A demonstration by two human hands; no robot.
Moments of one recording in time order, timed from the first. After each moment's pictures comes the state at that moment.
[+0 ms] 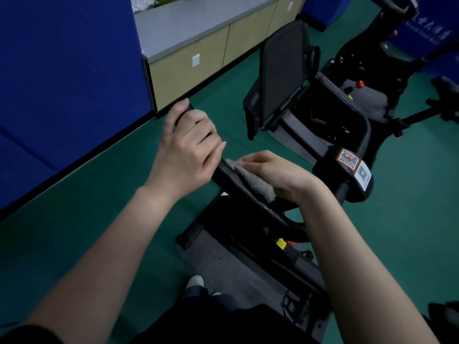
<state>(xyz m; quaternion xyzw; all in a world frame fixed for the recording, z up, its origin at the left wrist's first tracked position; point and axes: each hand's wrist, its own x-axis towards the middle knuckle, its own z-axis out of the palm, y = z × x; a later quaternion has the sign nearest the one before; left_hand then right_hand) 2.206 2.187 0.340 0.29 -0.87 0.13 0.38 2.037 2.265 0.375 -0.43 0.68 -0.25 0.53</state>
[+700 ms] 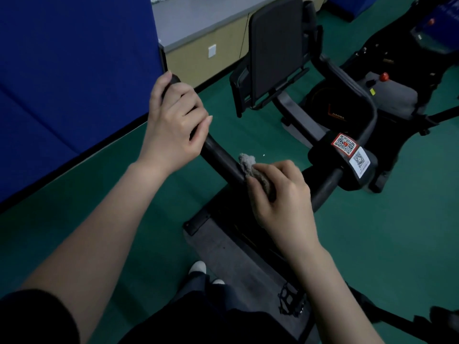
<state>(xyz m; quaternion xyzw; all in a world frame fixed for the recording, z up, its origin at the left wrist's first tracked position) 2.201 2.195 0.339 0.34 -0.85 0.14 0.38 2.054 2.364 0.358 -0.57 0.75 -0.32 0.08</state>
